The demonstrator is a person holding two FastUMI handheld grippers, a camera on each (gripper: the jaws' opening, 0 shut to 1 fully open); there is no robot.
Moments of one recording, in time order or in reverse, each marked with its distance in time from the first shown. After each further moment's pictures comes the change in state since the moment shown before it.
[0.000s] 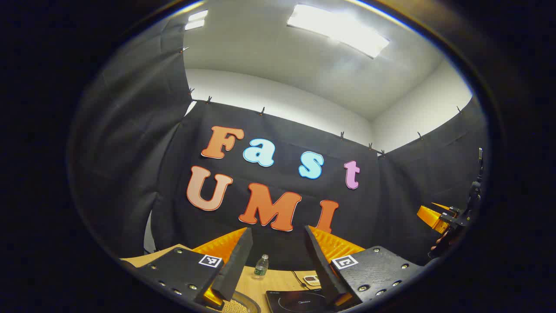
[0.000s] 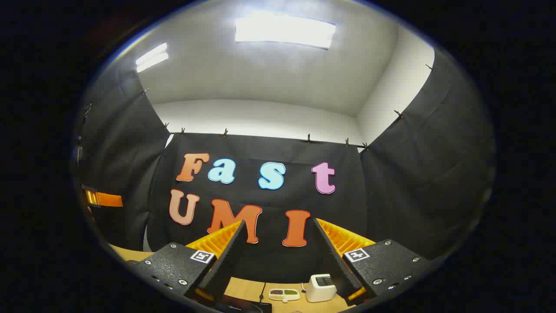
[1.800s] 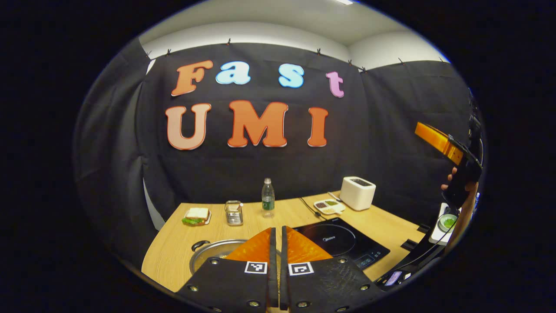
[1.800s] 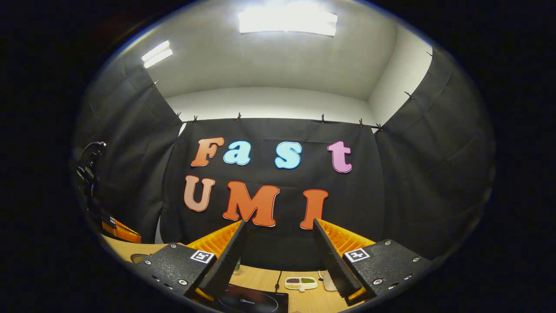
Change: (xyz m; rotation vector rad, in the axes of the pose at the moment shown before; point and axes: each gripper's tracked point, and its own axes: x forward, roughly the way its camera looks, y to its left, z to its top) left arm -0.033 0.034 -0.205 0.195 0.662 -0.142; right arm -0.001 0.016 -0.067 0.031 0.131 0.116
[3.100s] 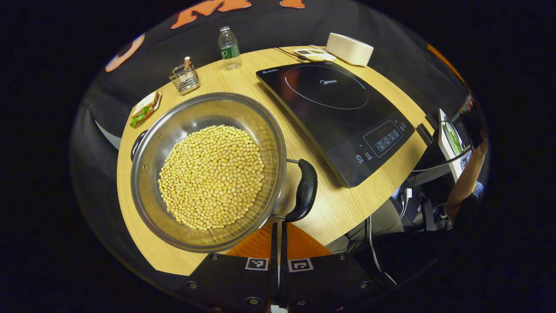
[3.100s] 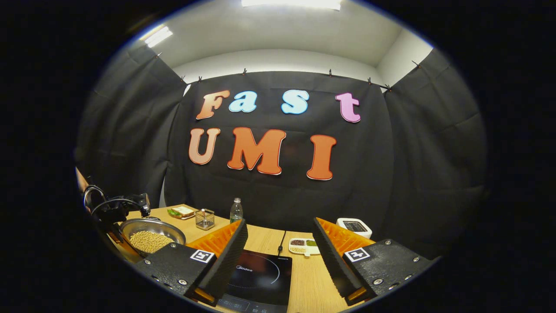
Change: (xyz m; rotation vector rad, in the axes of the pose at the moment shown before) left arm -0.004 -0.017 -0.250 0.122 0.974 -0.150; right arm -0.026 0.004 -0.152 -0.011 0.288 0.049
